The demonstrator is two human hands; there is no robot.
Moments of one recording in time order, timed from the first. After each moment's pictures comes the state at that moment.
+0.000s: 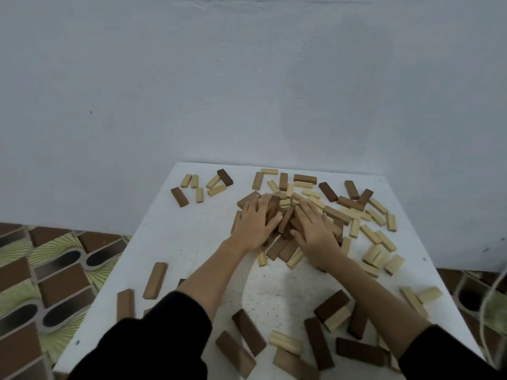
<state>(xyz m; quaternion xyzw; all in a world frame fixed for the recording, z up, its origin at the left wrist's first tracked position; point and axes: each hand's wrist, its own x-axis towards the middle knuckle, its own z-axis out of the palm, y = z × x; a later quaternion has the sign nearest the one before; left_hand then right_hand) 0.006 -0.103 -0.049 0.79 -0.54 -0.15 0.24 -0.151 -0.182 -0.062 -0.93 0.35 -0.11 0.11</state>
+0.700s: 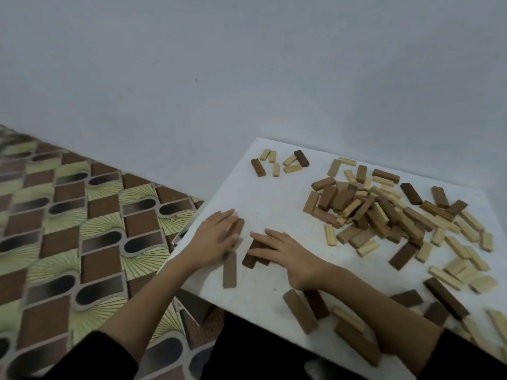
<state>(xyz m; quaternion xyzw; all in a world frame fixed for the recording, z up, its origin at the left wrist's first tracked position) 0.086 0.138 -0.065 0.85 -0.46 -0.13 0.21 -0.070 -0.031 -0.057 -0.98 -0.08 0.08 0.16</state>
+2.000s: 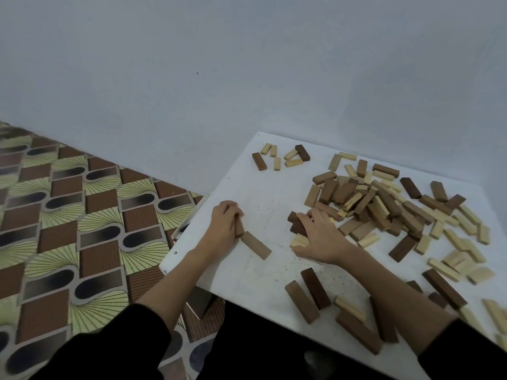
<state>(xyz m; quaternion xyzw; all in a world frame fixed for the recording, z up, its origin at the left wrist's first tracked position) 0.085 0.119 -0.093 0.83 -0.44 -0.03 0.34 -0.079 -0.062 -0.045 -0.97 0.19 0.07 0.11</state>
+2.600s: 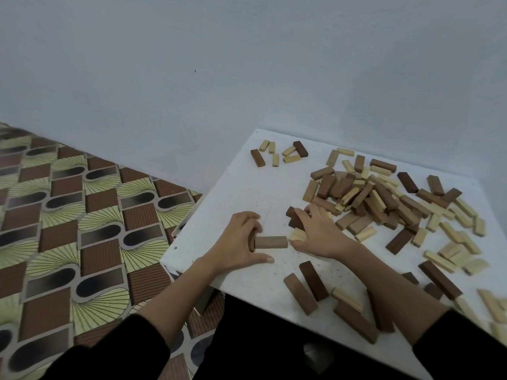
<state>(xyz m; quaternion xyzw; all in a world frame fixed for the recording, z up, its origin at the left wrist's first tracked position) 0.054 0.116 -0.097 0.78 -0.54 -0.09 0.30 -0.081 -0.060 -0.047 -0.97 0.20 0.06 0.12</state>
